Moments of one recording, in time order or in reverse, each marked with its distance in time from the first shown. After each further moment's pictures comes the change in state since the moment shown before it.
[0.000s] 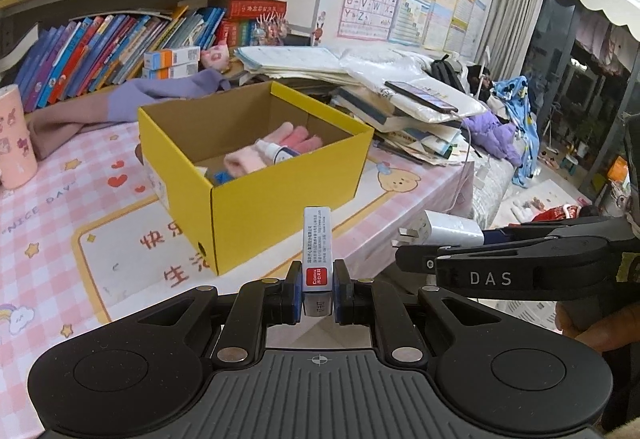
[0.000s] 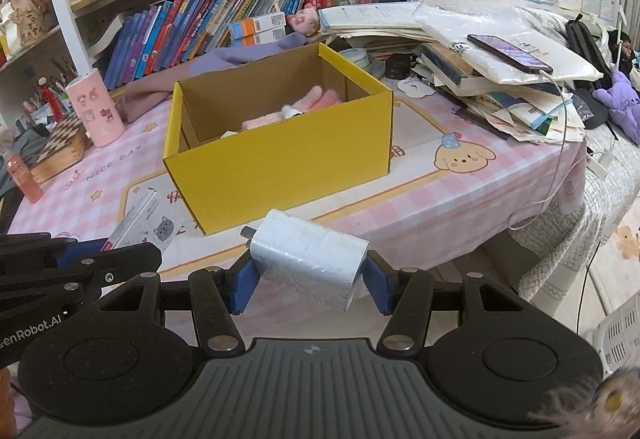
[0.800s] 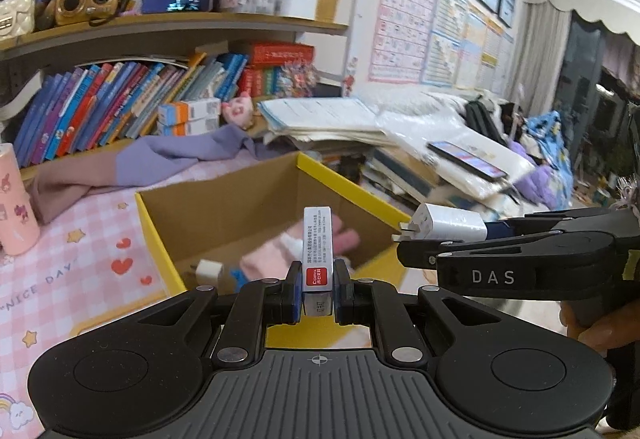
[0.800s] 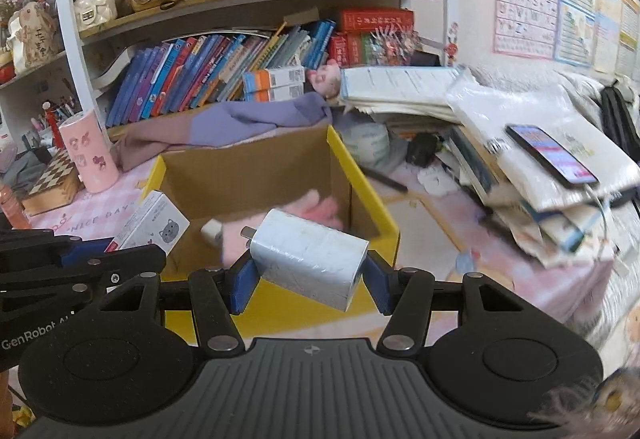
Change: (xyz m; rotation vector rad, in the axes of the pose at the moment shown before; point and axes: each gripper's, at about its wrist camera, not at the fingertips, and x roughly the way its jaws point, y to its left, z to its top) left arm 0.067 0.009 0.076 -0.027 -0.125 0.119; right arm 0.069 -0.034 0.107 -0.133 -0.118 0.080
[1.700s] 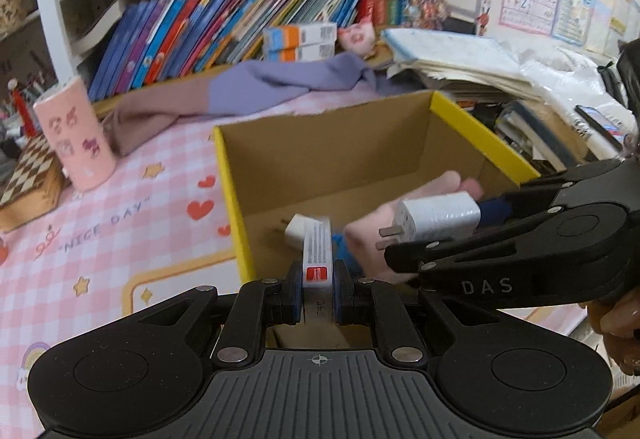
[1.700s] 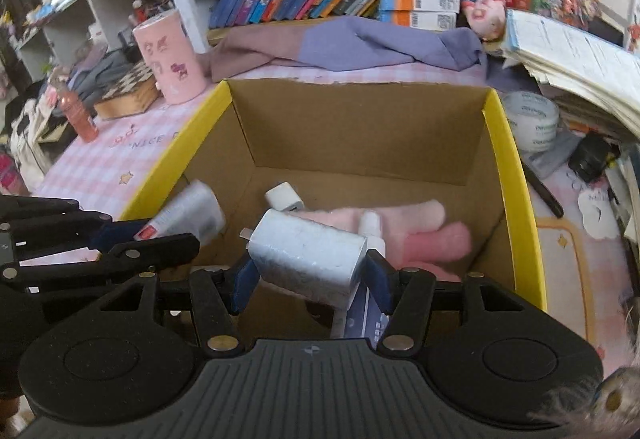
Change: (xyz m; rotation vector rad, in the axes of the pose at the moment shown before) left arm 0.073 0.026 0.003 -0.121 0.232 0.355; right arm 0.139 0.019 0.036 -0.258 0.268 0.379
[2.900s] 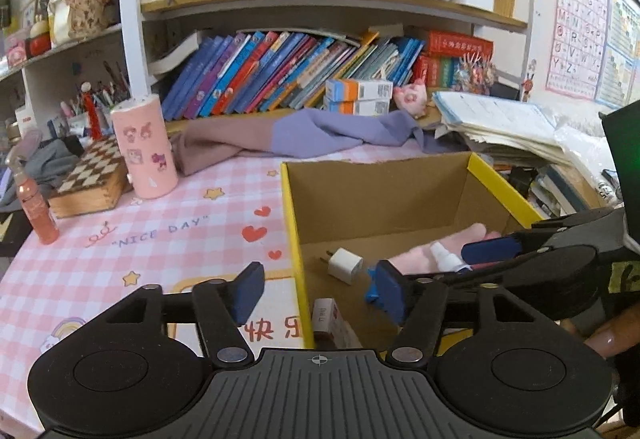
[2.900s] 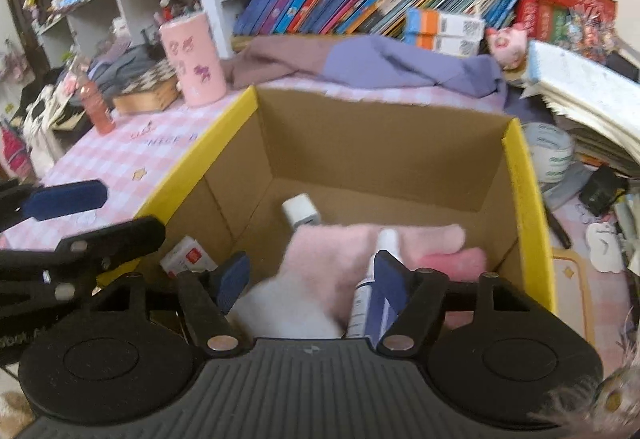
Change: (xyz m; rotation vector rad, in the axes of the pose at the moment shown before) left arm -0.050 -0.001 -0.016 -0.112 -0.192 0.132; right arm -0.011 0.009 -0.004 -0.054 -0.073 0.011
